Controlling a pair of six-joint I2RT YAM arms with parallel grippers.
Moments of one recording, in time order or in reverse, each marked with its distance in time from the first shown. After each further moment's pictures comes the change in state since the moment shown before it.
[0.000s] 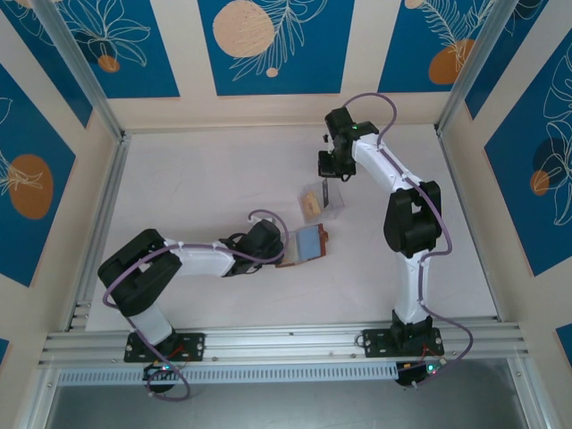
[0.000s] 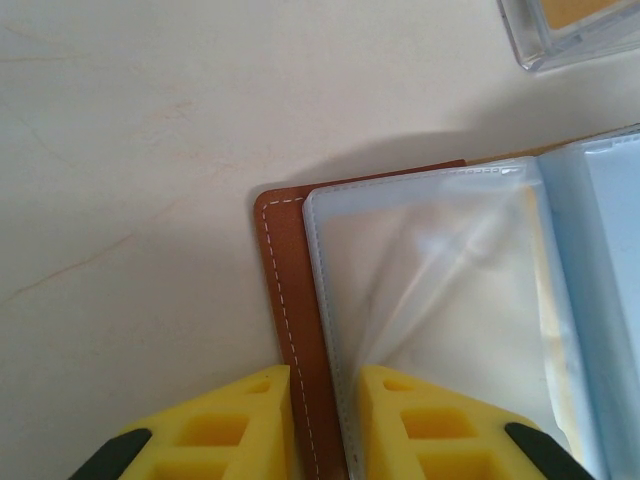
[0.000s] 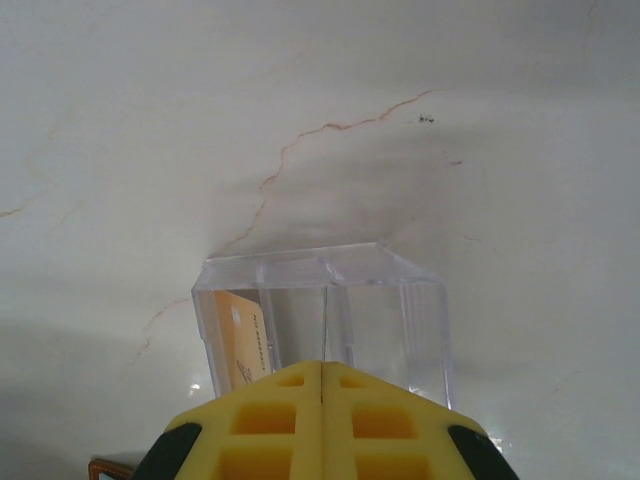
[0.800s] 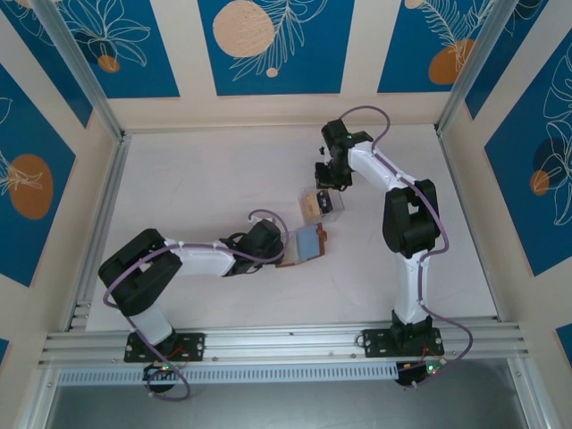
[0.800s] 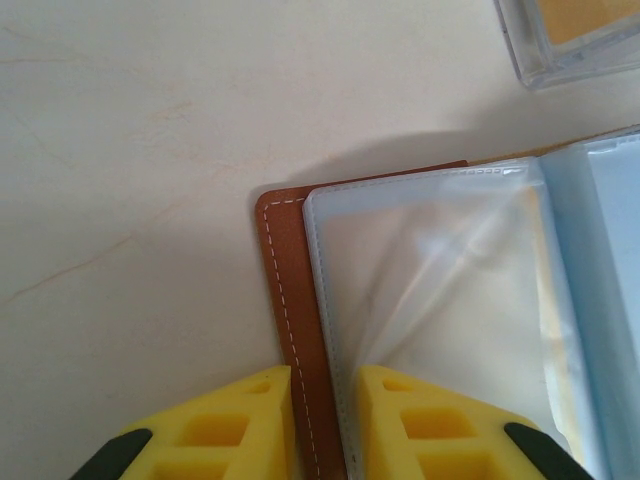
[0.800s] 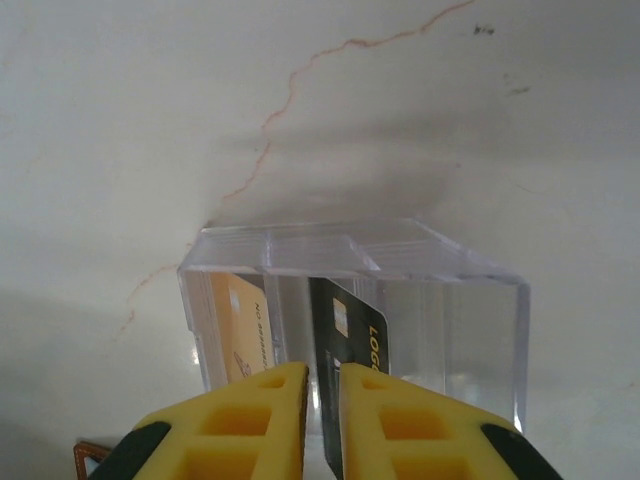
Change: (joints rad) left arm 0.000 0.004 0.003 -0.003 0.000 0.000; right arm 0.018 0.000 -0.117 0.051 -0.052 0.009
